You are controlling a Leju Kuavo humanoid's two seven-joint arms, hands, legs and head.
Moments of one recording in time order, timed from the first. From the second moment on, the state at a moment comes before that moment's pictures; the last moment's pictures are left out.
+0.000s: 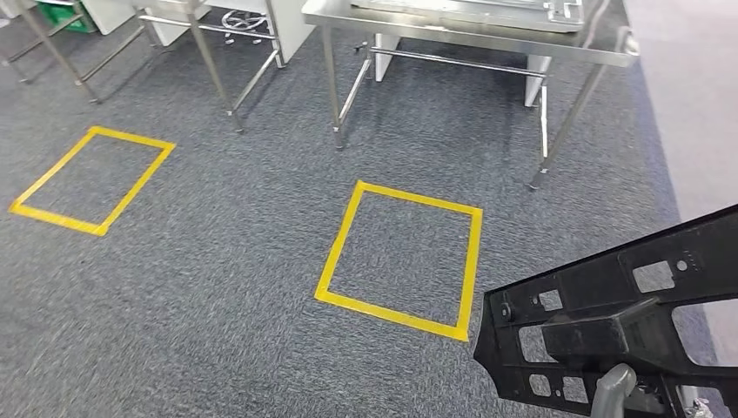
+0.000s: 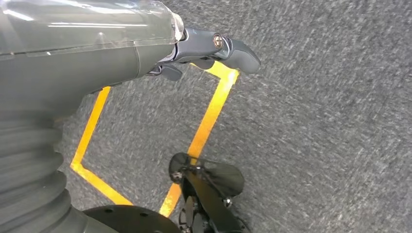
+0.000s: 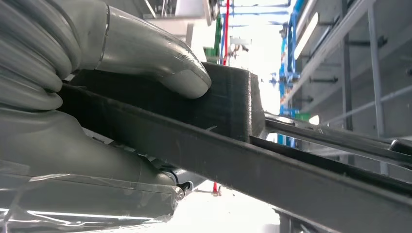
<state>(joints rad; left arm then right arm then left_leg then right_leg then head) -0.06 0.03 -0.75 -0.14 1.00 0.28 -0.44 0.58 0.35 -0.06 -2.20 0.16 0.00 -0.70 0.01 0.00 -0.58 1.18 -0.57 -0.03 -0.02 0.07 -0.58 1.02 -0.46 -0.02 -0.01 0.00</state>
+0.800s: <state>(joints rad) -0.06 0.04 -0.76 -0.14 1.02 0.23 -0.47 0.56 0.35 -0.05 -2.13 0.28 -0.12 -0.66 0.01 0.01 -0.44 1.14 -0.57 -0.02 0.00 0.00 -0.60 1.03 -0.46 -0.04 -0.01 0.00</state>
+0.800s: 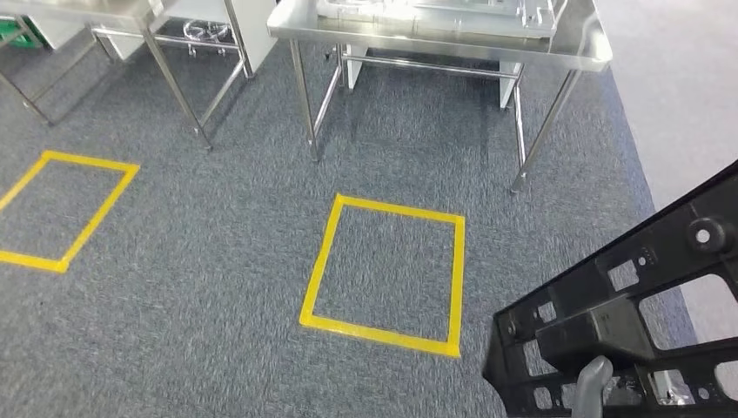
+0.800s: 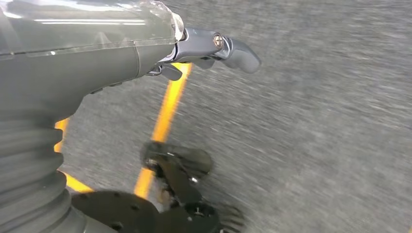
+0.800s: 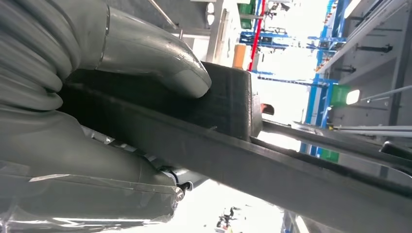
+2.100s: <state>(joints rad) -0.05 0.04 -0.79 -0.13 1.04 0.22 -0.46 0.53 0.33 -0.03 -2.12 0.30 -0.19 -0.62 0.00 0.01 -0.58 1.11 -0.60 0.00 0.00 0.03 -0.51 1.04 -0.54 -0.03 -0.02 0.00</state>
